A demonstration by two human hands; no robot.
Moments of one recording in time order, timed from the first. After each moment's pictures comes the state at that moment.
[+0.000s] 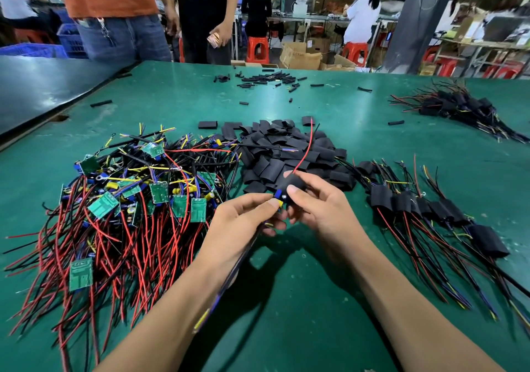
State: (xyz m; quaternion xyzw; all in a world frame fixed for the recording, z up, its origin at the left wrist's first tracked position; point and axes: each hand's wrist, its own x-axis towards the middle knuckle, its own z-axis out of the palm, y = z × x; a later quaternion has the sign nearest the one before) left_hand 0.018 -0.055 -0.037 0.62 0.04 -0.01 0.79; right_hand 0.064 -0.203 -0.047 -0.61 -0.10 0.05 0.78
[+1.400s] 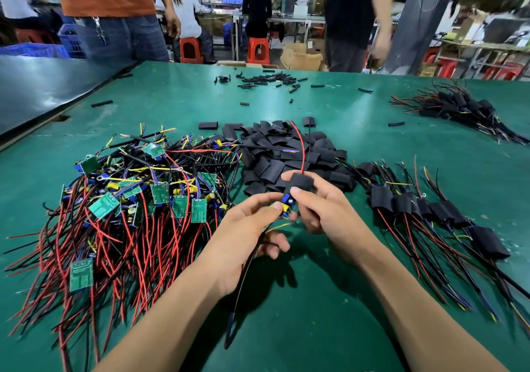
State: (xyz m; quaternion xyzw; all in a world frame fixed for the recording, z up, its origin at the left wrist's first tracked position) left_hand 0.014 -0.056 -0.041 0.58 0.01 -0.09 0.81; right_hand 0.066 -0.214 -0.042 -0.70 -0.16 0.08 0.69
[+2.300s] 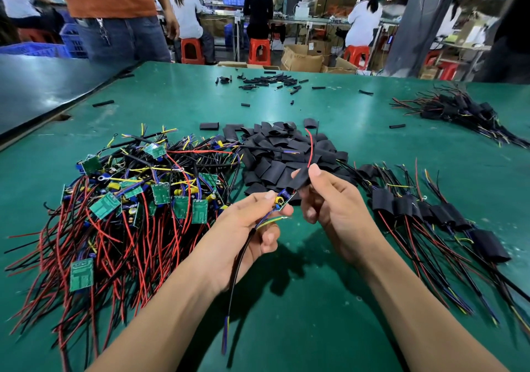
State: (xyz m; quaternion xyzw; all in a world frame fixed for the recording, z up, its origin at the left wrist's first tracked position) left_hand 0.030 -0.048 -0.050 0.46 -0.02 -0.13 0.88; right_hand 0.068 -0.212 -0.036 -0.61 -0.12 0.02 0.78
